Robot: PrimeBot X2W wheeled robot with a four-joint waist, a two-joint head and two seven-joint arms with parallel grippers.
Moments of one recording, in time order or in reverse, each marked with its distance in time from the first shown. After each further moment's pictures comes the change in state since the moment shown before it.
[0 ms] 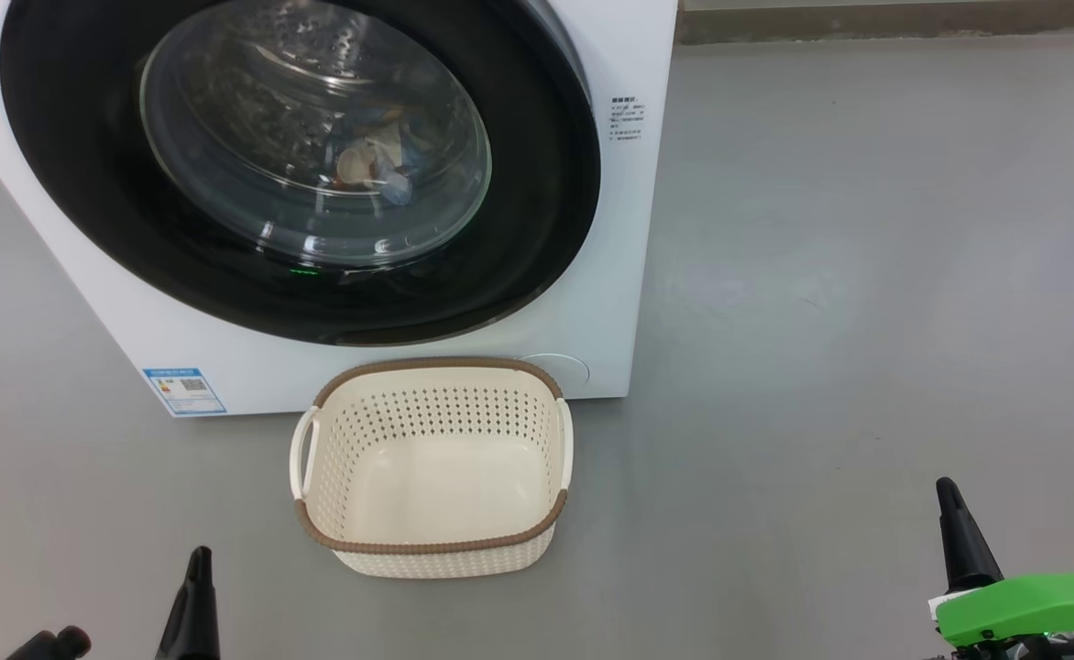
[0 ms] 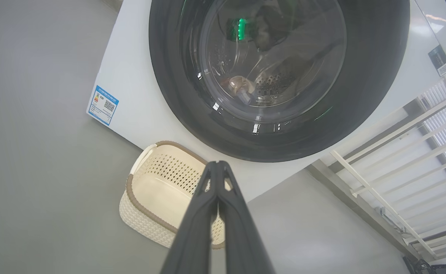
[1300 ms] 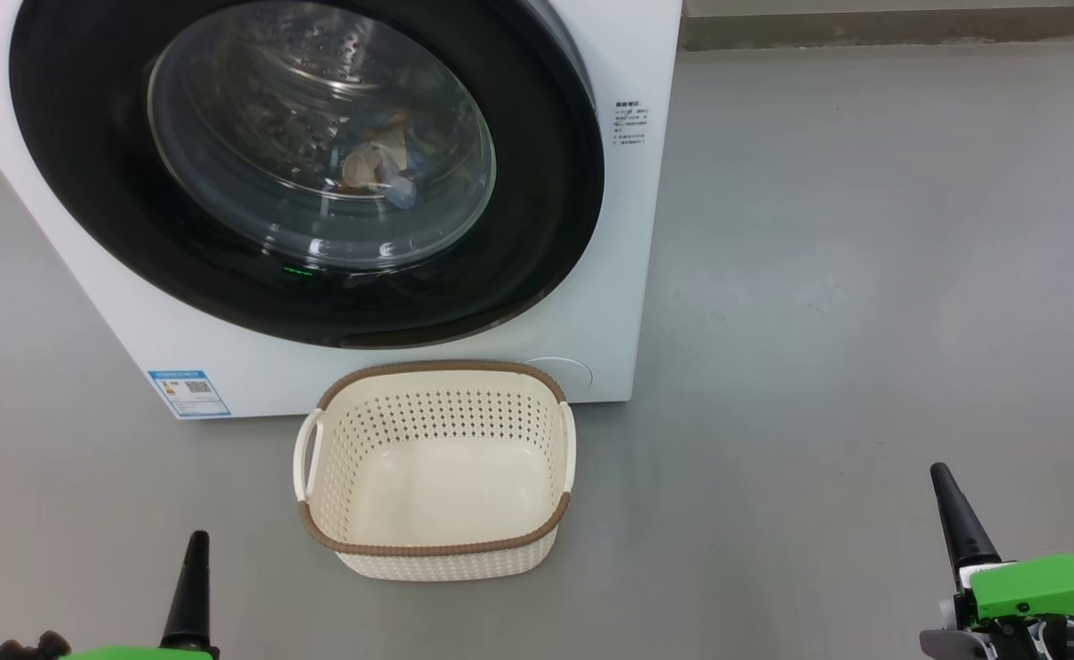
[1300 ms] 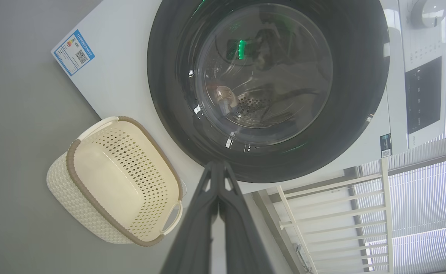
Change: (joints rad) left arm -0.019 -0.034 0.048 -0.036 -0.379 0.000 0.106; right arm -0.025 0.019 -0.034 -0.017 0.335 0.000 0.106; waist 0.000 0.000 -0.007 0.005
